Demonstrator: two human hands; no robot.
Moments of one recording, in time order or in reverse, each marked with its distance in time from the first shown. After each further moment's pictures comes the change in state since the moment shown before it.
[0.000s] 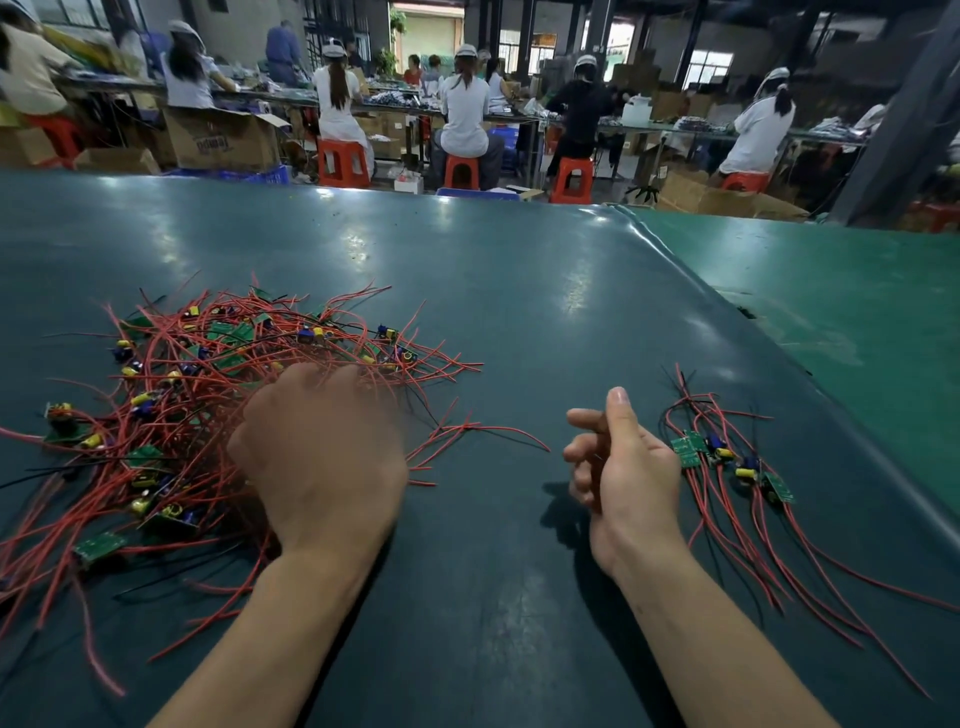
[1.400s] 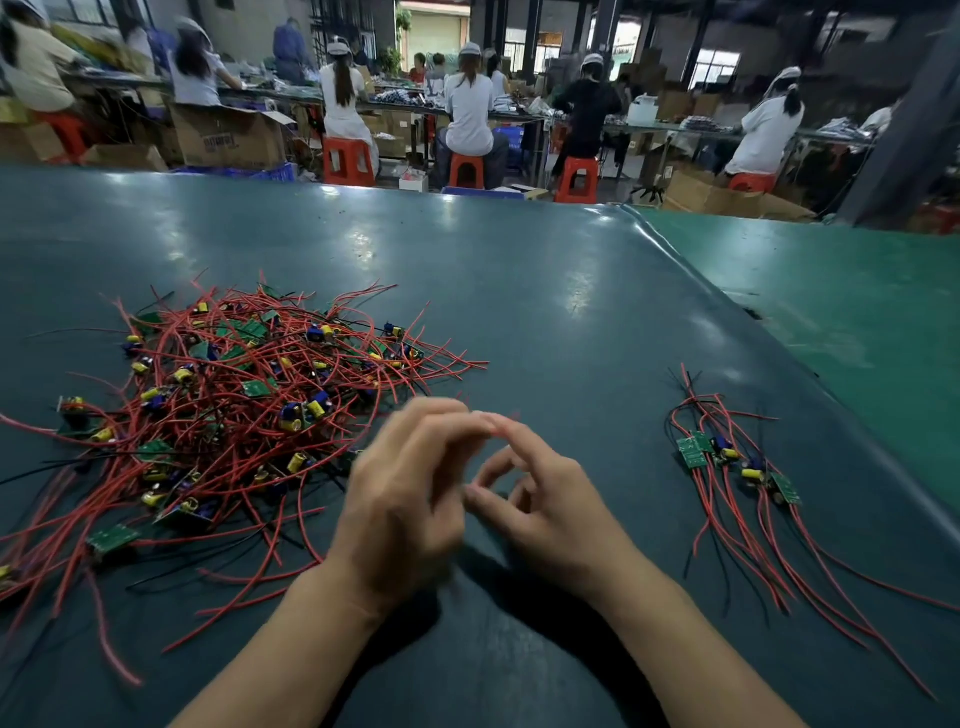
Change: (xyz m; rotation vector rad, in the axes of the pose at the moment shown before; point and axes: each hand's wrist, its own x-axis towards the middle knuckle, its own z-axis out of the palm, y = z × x) left_hand -0.018 0.022 -0.012 -0.828 0.052 0.581; right_hand -0.020 0.020 0.004 -0.772 -0.707 -0.443
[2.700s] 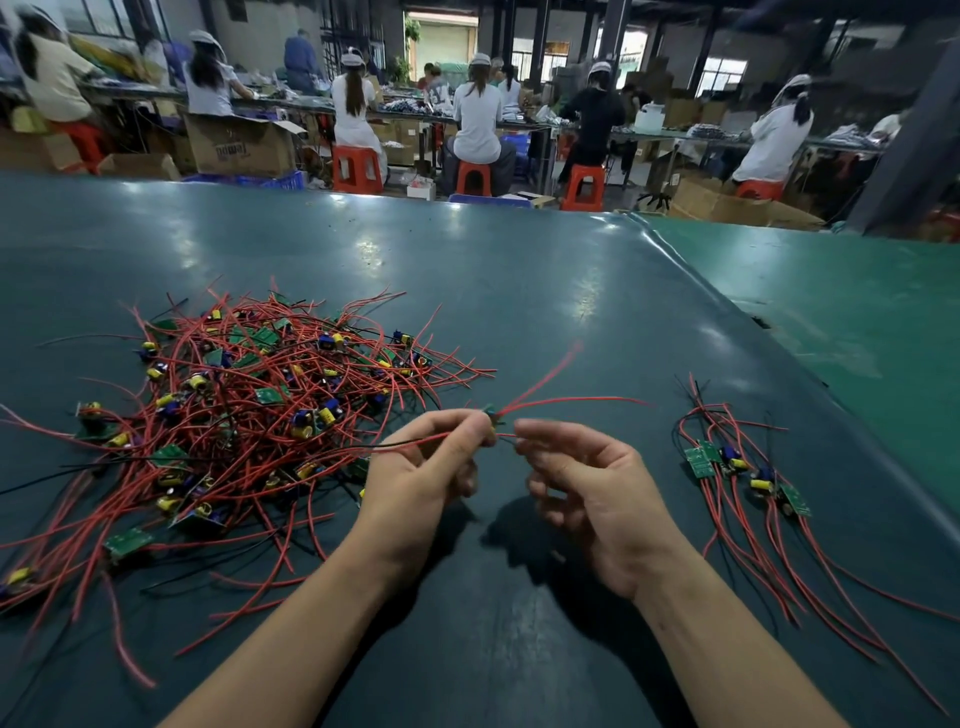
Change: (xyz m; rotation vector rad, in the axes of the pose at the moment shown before) left_hand 0.011 -0.001 0.014 -0.894 0.087 -0.982; right_hand 0.006 -0.009 -0.020 0.777 0.093 0.321
